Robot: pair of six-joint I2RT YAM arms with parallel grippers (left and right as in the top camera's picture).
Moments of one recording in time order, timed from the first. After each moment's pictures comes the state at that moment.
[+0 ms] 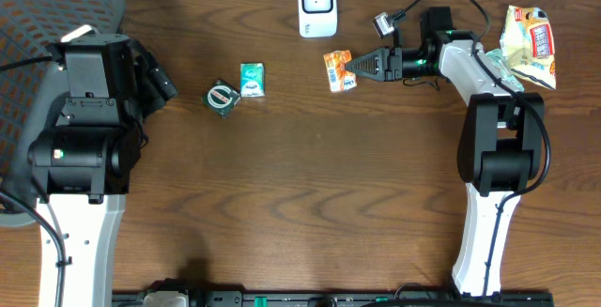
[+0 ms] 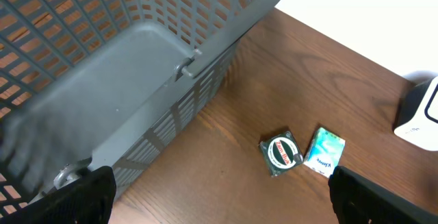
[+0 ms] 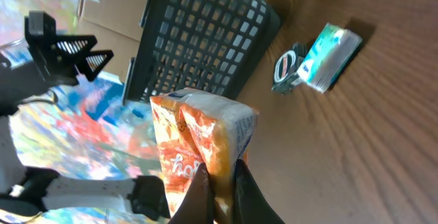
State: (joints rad) left arm -0.03 1.22 1.46 -1.02 -0.35 -0.49; right arm 0.06 2.35 1.79 -0.78 -1.53 -0.25
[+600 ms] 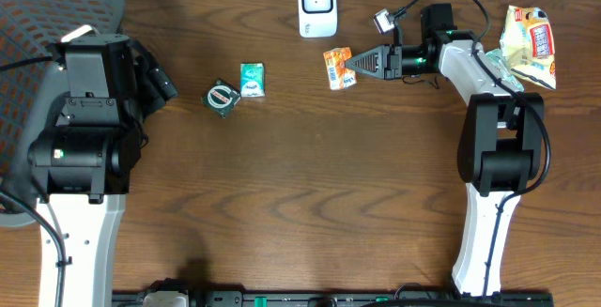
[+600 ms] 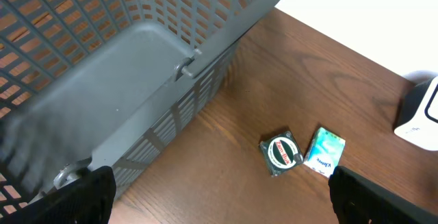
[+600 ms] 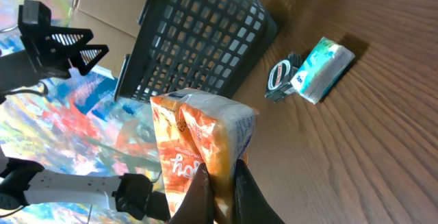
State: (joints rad) left arm -0.03 1.22 1.46 -1.02 -0.35 -0.49; right arm 0.06 2.35 1.79 -0.72 -1.52 -0.25
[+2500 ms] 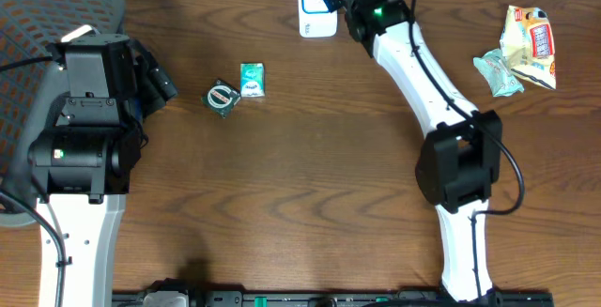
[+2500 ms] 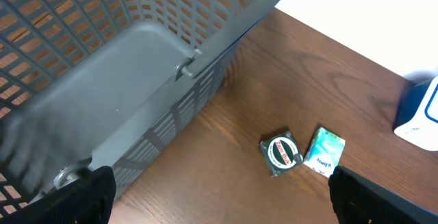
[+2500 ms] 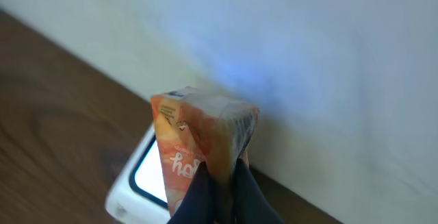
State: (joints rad) left arm -0.03 1.22 1.46 -1.02 -0.35 -0.49; right arm 0.38 2.31 2.13 -0.28 0.09 -0.36
